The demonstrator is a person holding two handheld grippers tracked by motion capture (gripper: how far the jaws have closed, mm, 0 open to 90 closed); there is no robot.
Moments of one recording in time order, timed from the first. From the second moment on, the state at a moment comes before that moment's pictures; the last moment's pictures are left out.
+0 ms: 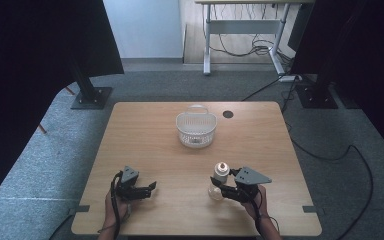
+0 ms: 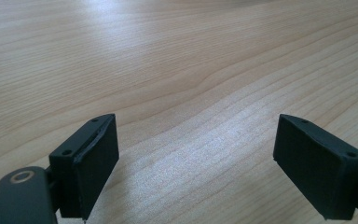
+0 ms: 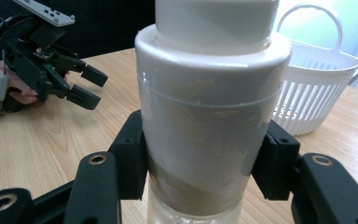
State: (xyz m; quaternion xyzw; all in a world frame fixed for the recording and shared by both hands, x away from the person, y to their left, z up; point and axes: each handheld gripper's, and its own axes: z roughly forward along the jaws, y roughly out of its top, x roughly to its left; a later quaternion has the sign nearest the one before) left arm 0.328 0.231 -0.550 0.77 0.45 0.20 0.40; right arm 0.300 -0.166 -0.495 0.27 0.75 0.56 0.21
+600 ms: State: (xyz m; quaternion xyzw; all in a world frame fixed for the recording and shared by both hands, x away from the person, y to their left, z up) left arm 0.331 0.231 -0.550 0.78 0.44 0.19 0.41; right arm 0.304 -0.175 -0.452 0.29 0.73 0.57 0.25
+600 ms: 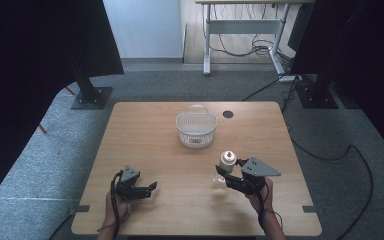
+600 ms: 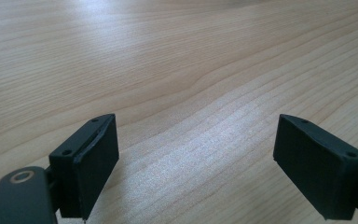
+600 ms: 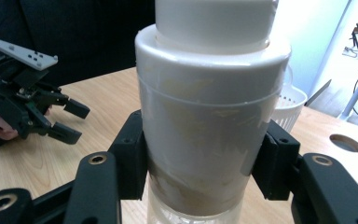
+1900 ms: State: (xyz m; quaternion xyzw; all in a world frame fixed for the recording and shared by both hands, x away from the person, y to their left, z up) left arm 0.332 0.230 -0.550 0.78 0.44 0.19 0.40; right arm 0.339 -0.155 -0.398 0.26 0.74 0.57 0.24
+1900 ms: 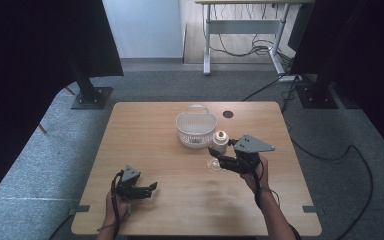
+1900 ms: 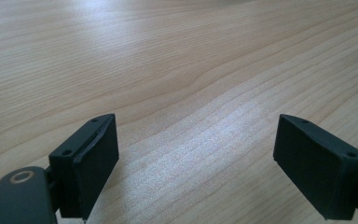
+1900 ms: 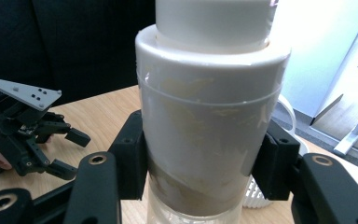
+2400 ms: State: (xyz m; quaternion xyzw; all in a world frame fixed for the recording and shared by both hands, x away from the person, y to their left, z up) left arm 0.332 0.229 -0.550 0.78 0.44 0.19 0.40; right arm 0.358 -0.133 -0.386 0.24 0.75 0.56 0.24
